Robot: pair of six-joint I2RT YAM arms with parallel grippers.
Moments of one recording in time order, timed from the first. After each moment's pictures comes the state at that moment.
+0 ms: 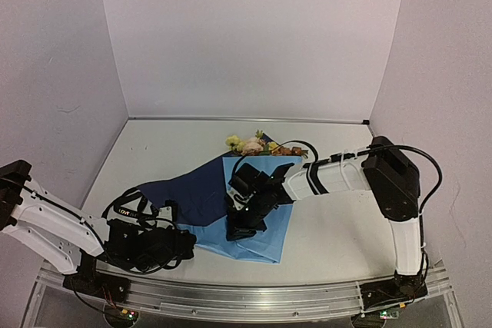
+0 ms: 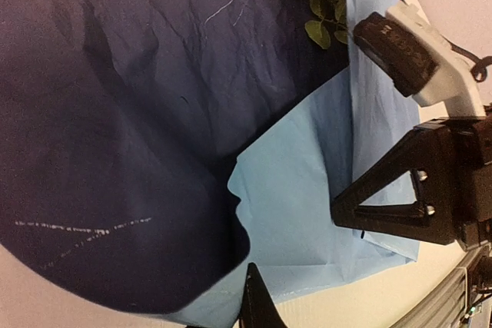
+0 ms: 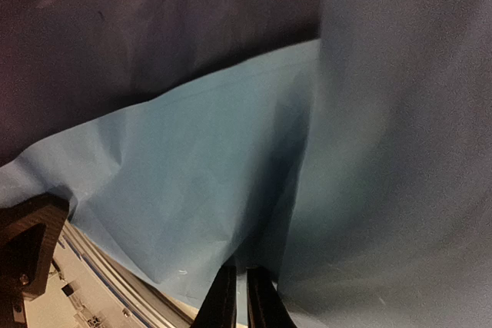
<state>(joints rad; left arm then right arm) -1.39 1.32 0.41 0.04 -0.58 -1.28 1.04 2.11 1.43 -0.46 -0.39 0.75</state>
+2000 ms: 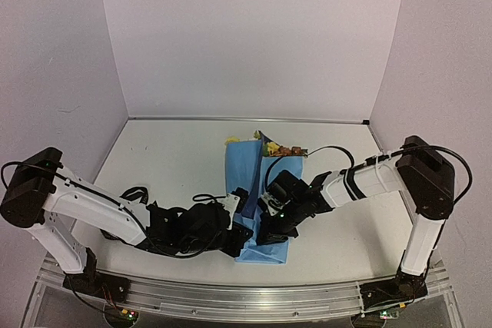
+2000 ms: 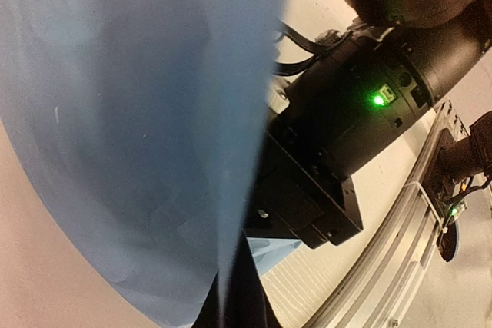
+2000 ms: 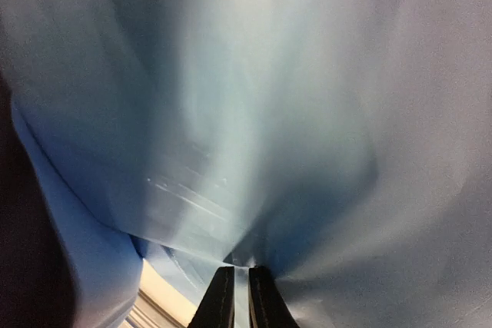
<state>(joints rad) -1.35 1.61 0.80 0.19 -0.26 -0.72 0.95 1.87 1.02 -0.28 -0.39 0.75</state>
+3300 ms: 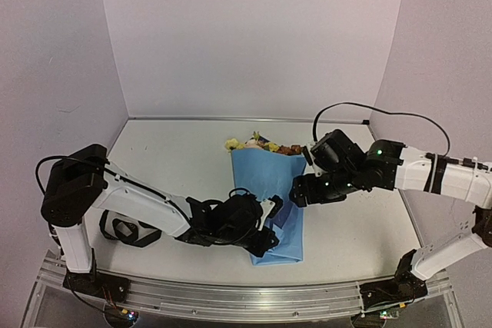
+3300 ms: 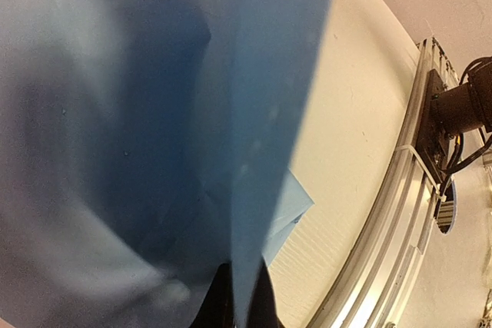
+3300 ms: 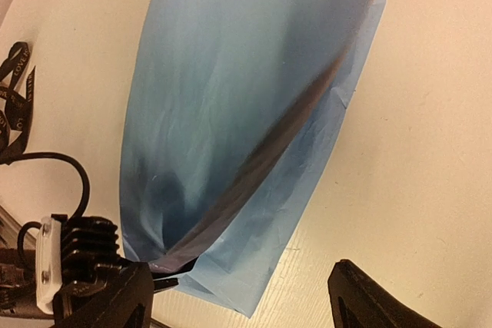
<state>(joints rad) -1.29 1.90 1.06 0.14 0.05 -0.60 0.92 1.35 1.07 -0.71 0.16 0.63</state>
